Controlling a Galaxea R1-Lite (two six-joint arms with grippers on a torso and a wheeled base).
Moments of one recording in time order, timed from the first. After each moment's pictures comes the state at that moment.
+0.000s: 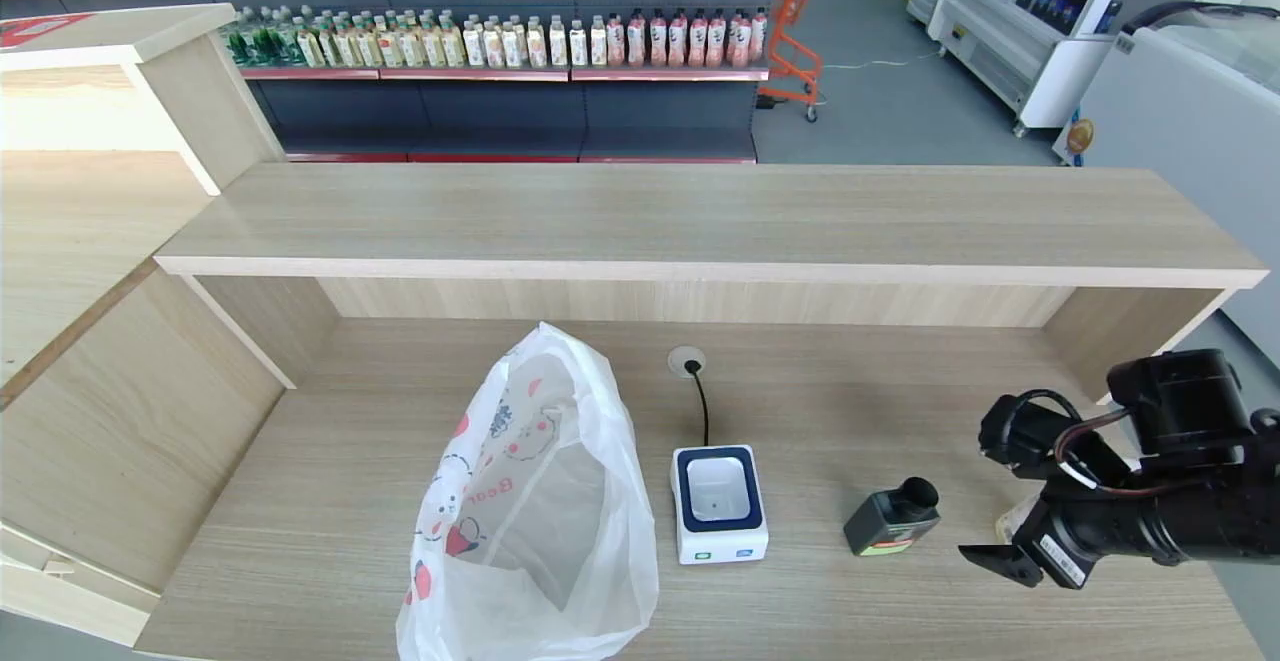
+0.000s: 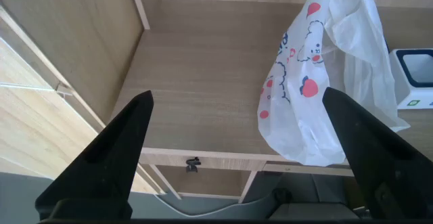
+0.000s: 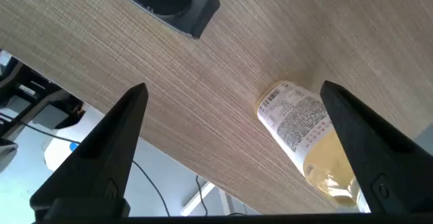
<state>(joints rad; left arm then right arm) 0.00 0.00 0.00 0.00 0.01 0.00 0.07 1.66 -0.57 -0.25 0.12 -0.71</state>
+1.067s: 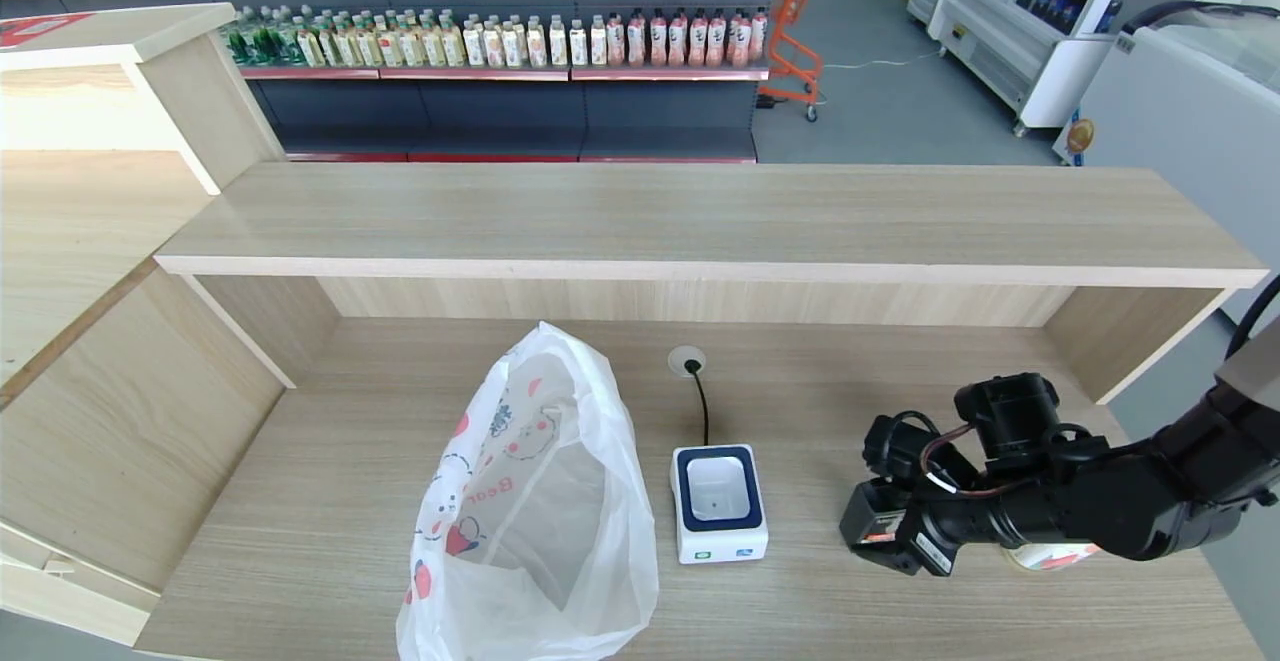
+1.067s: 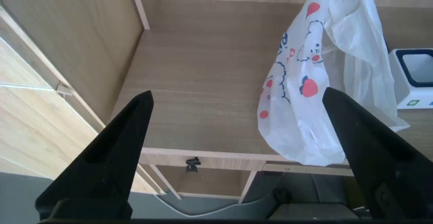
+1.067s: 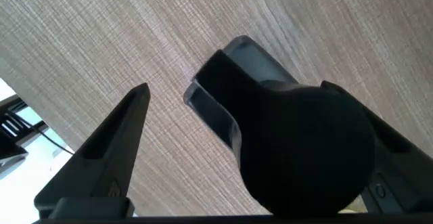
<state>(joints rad) 0.00 0.00 0.00 0.00 0.01 0.00 0.19 2.01 -0.67 -0.48 0.26 -0.73</state>
